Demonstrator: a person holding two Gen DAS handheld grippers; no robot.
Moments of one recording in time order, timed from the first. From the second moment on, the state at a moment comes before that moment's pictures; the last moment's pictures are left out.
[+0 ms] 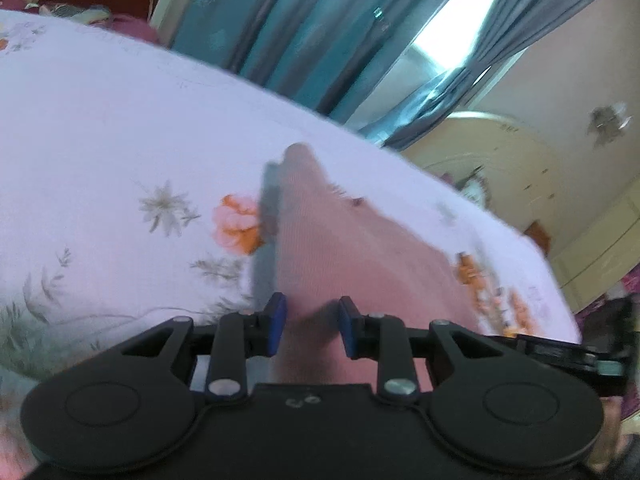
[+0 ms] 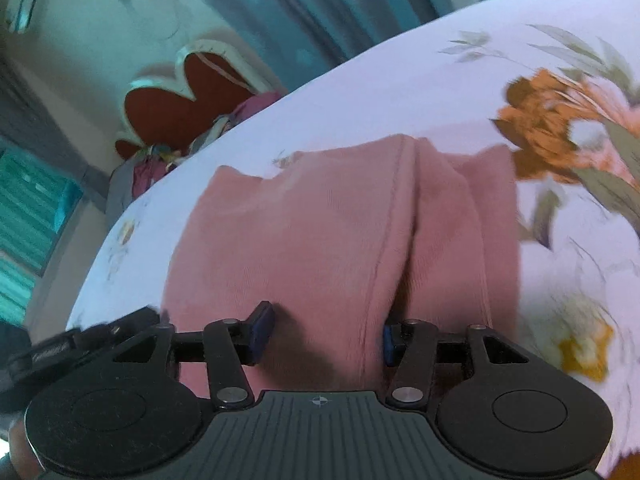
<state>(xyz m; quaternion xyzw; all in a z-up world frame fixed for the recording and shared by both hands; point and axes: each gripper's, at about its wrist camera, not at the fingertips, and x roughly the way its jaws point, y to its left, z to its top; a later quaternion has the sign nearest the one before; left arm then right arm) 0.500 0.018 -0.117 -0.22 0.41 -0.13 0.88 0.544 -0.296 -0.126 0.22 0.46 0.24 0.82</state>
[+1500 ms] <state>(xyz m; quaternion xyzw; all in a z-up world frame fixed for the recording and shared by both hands) 0.445 -0.053 -0.104 -0.05 0.40 -0.19 0.89 0.434 -0.355 -0.090 0.14 0.44 0.16 0.87</state>
